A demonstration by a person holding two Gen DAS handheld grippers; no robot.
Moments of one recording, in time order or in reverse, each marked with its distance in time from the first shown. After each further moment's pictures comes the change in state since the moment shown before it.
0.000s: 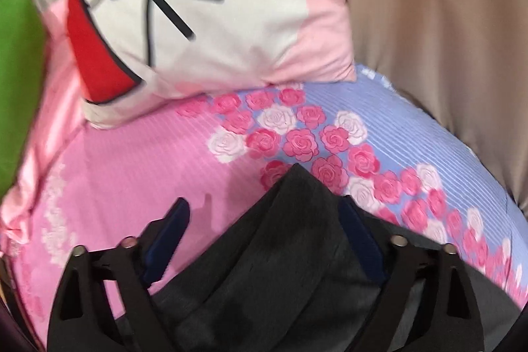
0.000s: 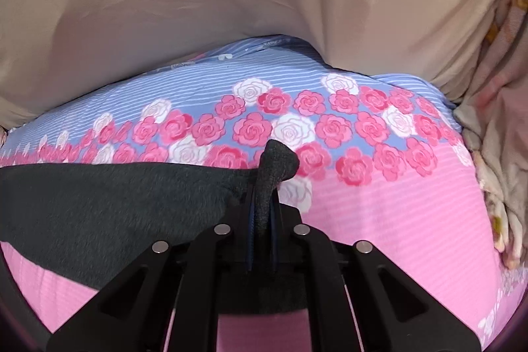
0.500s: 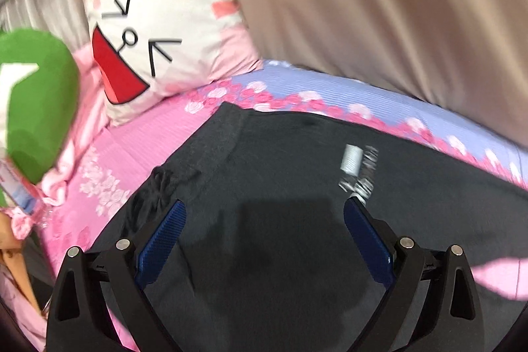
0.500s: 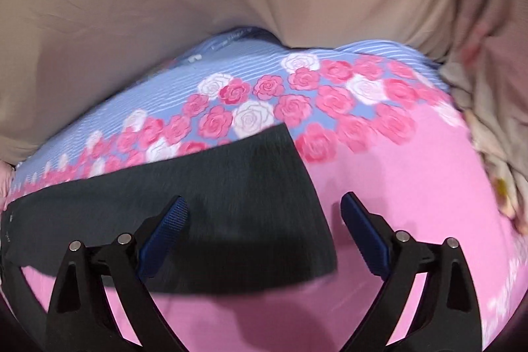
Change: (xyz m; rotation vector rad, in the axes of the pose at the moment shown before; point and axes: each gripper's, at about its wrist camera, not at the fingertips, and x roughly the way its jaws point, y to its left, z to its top) left arm -0.155 -0.033 -0.143 0.237 -0.175 -0.078; right arm 0.032 -0.035 0.012 0.128 0.099 0.035
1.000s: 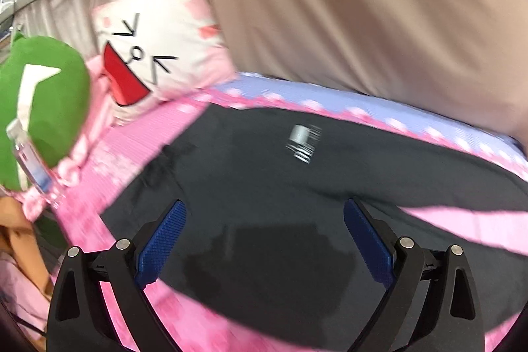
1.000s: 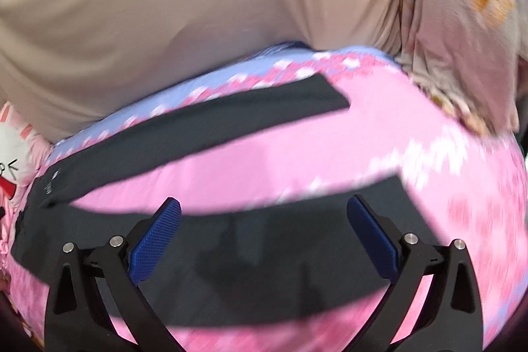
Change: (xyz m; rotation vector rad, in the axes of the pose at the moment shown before) left arm -0.110 -0.014 -0.056 0.044 -0.097 -0.068; right arm -0.179 0.065 -0.163 0.000 -0.213 0.020
